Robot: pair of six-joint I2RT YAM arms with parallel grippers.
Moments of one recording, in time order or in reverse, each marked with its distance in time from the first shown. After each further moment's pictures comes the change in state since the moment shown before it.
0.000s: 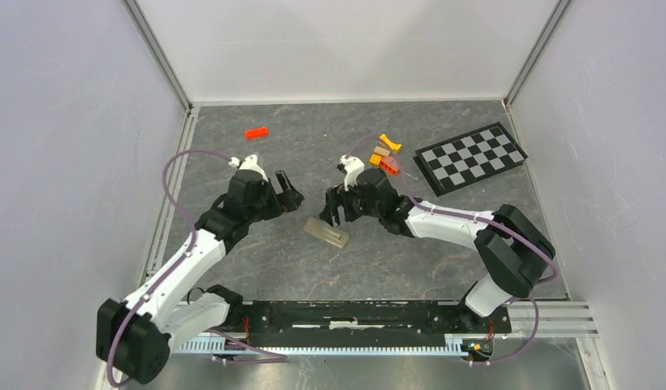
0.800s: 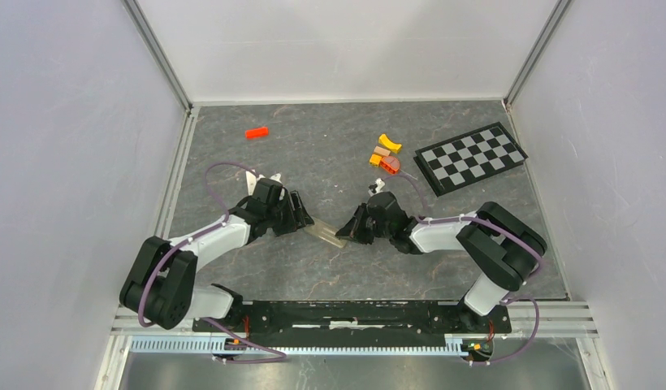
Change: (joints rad) left arm -0.002 0.317 -0.107 0.201 0.176 -0.012; right arm -0.014 0.057 -0.267 0.190 -0.034 0.710
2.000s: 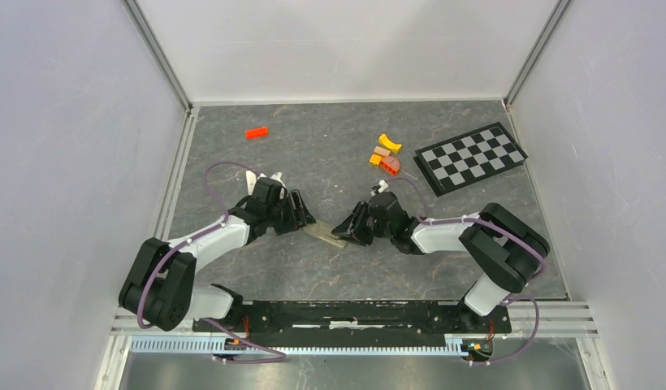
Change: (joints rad) left arm 0.000 -0.010 0.000 0.019 0.034 0.000; right arm -0.003 -0.007 -0.003 -0.001 -0.008 0.116
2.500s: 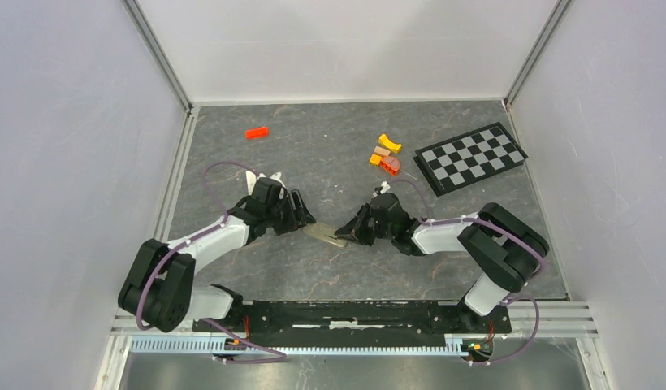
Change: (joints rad) left arm 0.000 -0.008 0.000 -0.007 -0.011 0.000; right arm -0.002 -0.013 -0.028 0.021 0.011 0.016
